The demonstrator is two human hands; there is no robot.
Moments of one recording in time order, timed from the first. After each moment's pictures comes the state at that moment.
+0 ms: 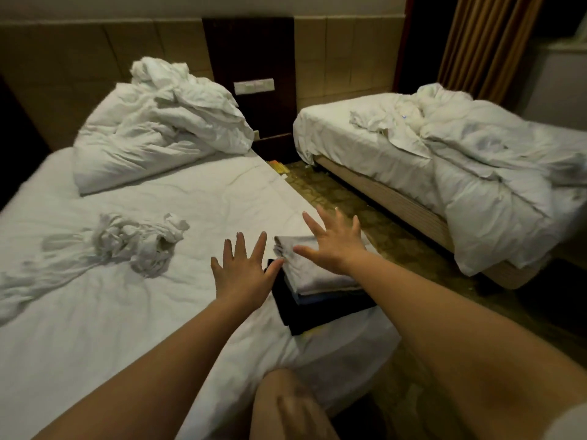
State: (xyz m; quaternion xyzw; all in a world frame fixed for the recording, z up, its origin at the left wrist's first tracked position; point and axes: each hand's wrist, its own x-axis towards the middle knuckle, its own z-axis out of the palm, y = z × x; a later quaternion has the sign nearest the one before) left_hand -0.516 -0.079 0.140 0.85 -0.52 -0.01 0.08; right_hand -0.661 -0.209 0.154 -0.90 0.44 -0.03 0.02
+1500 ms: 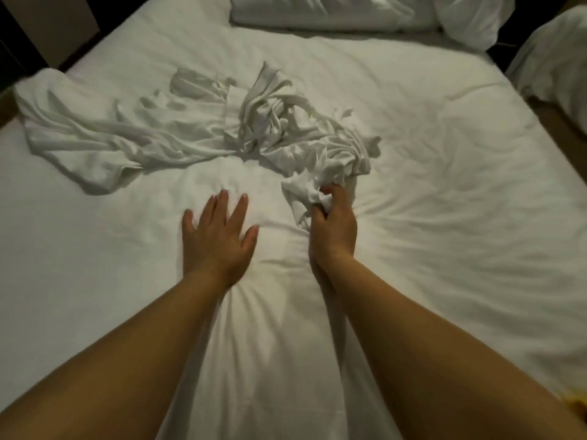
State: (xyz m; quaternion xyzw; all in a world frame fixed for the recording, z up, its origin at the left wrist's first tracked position) left_hand -0.095 -0.020 -0.104 0.95 -0.29 0.03 0.07; right_hand -0.174 -0.176 -0.082 -0.78 0.38 -0.27 0.41
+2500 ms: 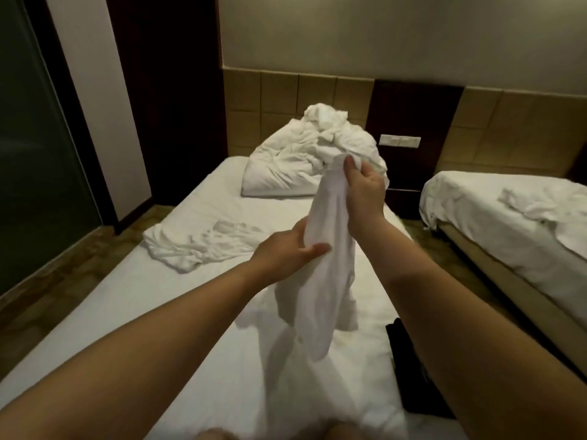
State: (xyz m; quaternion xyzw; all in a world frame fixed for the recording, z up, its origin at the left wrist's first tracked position) left_hand -0.363 0.049 0.261 0.83 -0.45 -0.07 0.33; right_hand -0.428 -0.064 0.331 -0.64 0.19 -0.48 0.57
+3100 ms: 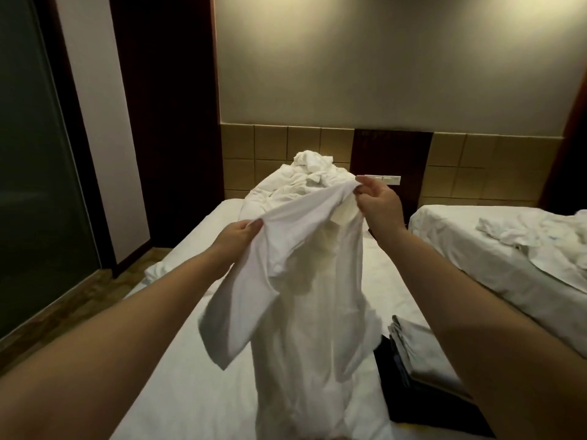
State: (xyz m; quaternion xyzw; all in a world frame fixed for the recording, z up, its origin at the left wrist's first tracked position) left_hand -0.374 0.116 0.327 0.72 -0.33 -0.11 0.60; right_hand -0.525 -0.075 0.375 -0.72 0.20 -0.48 0.46
